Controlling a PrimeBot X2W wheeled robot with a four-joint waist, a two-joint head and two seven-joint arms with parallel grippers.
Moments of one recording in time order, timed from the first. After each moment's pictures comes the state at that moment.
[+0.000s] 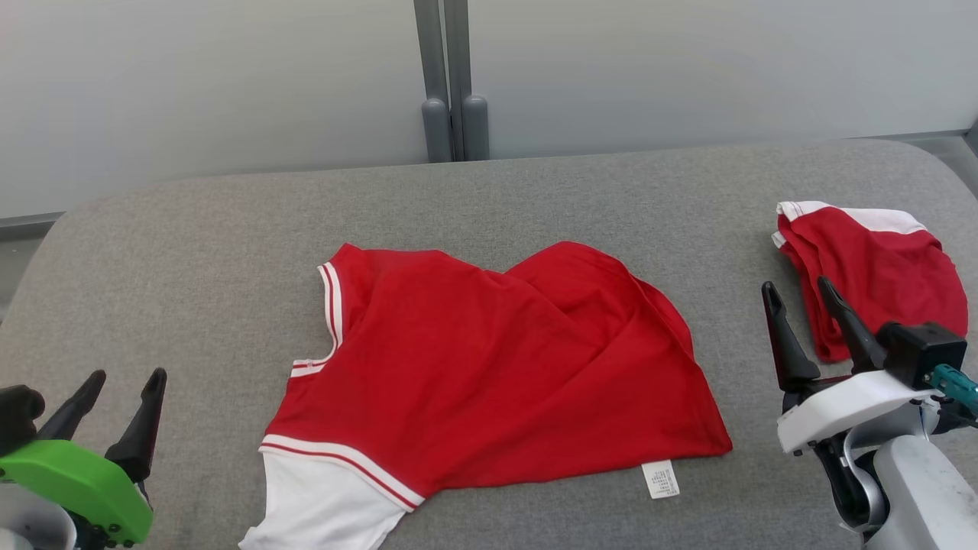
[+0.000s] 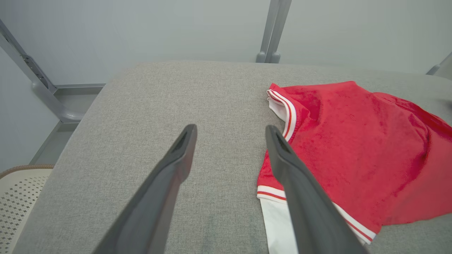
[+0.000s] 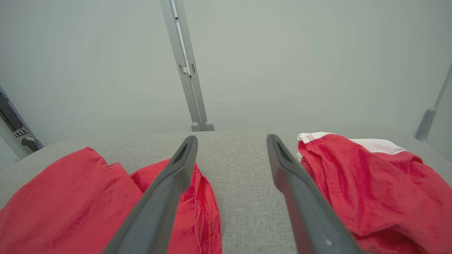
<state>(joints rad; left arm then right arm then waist) -0.18 0.93 -0.65 0.01 -1.16 0.22 -0.09 -0.21 -0.27 0.13 0.34 0.41 0.13 -0.25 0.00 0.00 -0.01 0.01</state>
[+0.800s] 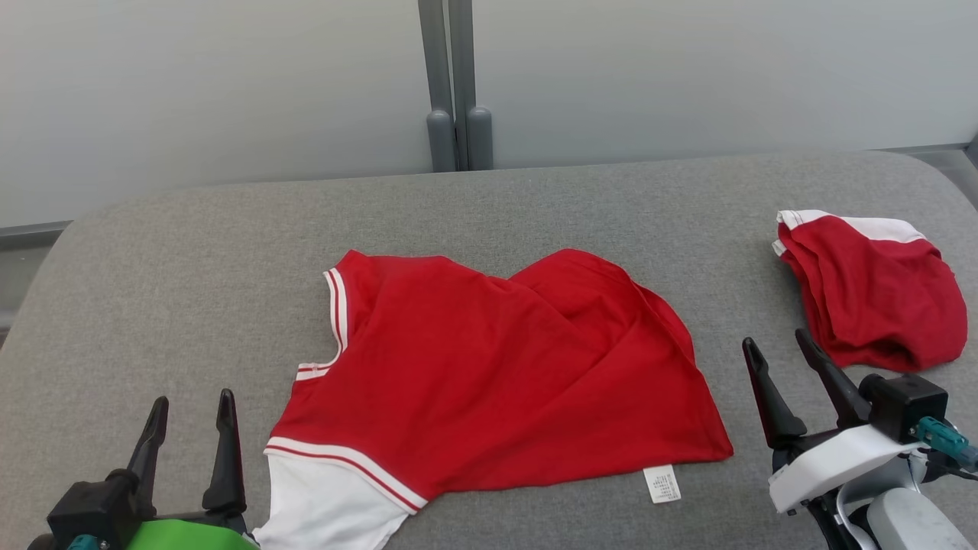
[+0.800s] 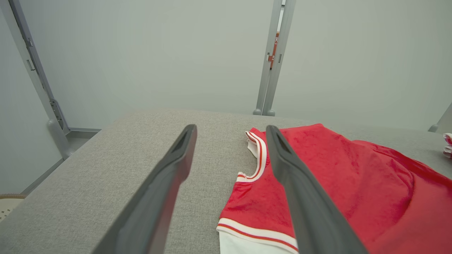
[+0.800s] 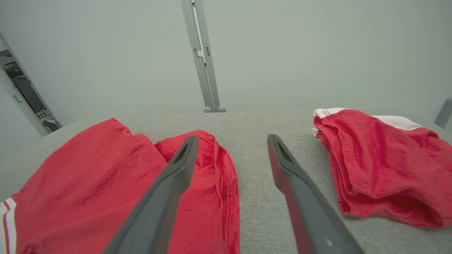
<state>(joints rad) 0.08 0.48 -0.36 -0.05 -0.66 0.28 -0.26 -0.09 -0.30 0.20 0.26 0.44 0.13 -0.26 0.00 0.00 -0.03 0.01</state>
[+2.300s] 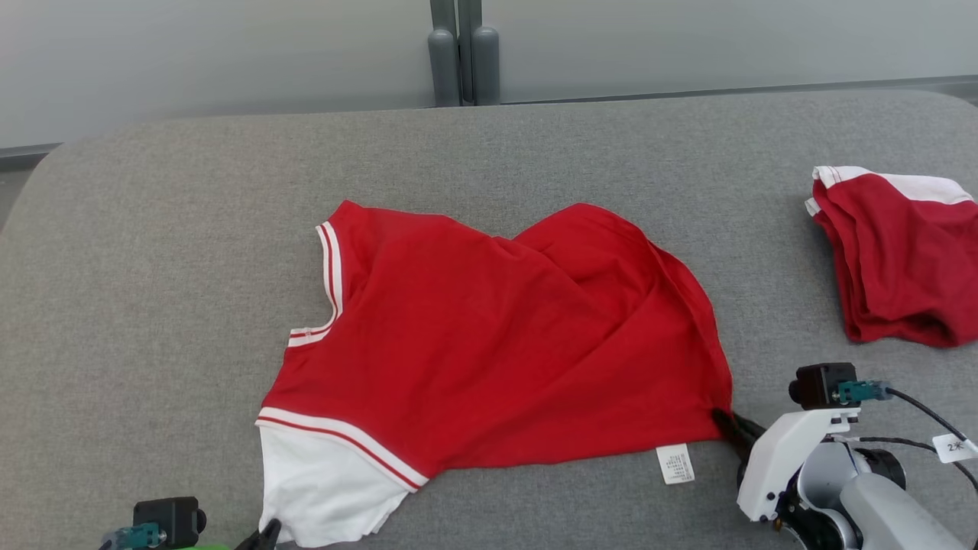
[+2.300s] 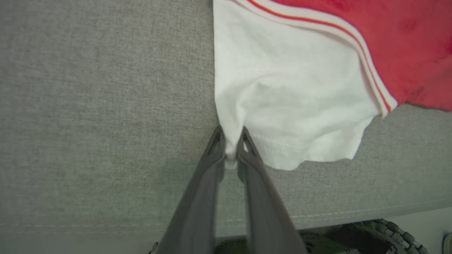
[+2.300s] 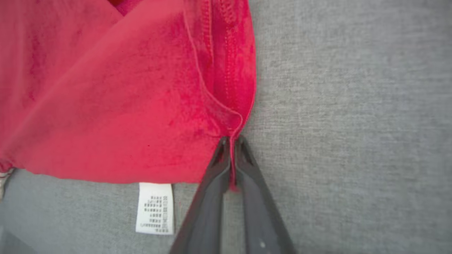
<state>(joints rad) 0.07 0.46 -0.42 0.21 -0.85 0.04 0.18 -0.23 -0.32 0.39 0.51 0.73 0.13 0.18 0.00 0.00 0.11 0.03</state>
